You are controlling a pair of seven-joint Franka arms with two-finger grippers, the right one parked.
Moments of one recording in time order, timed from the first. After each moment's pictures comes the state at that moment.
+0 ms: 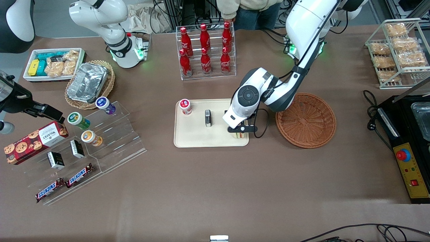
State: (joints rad) arm -0.48 0.50 -0.24 -1.80 -0.04 2.17 -0.70
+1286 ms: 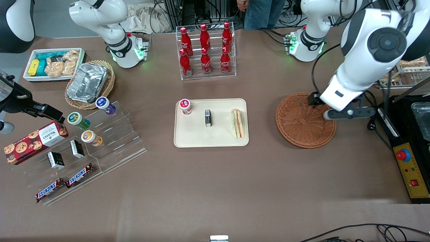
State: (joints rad) arm -0.05 0.00 -0.22 -1.78 0.11 1.68 -0.30
